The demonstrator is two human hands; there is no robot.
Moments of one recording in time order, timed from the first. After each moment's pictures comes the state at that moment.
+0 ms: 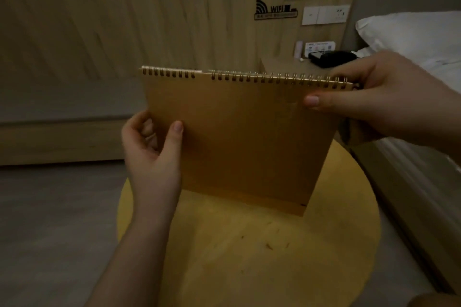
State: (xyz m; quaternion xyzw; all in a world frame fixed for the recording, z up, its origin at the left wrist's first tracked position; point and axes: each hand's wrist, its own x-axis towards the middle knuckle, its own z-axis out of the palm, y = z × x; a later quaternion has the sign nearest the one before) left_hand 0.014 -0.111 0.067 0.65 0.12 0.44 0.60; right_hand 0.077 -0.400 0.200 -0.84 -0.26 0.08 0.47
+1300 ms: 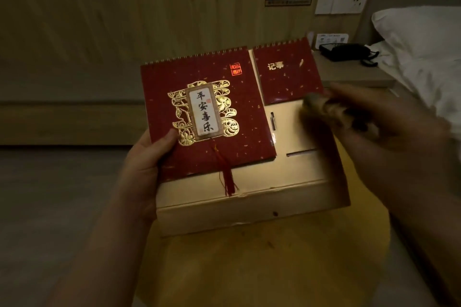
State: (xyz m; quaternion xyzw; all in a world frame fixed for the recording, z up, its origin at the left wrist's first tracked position) left_hand 0.009 -0.084 0.048 0.49 0.06 0.14 0.86; right_hand 0.073 -0.393 0.099 -0.79 -0.33 -0.35 0.39
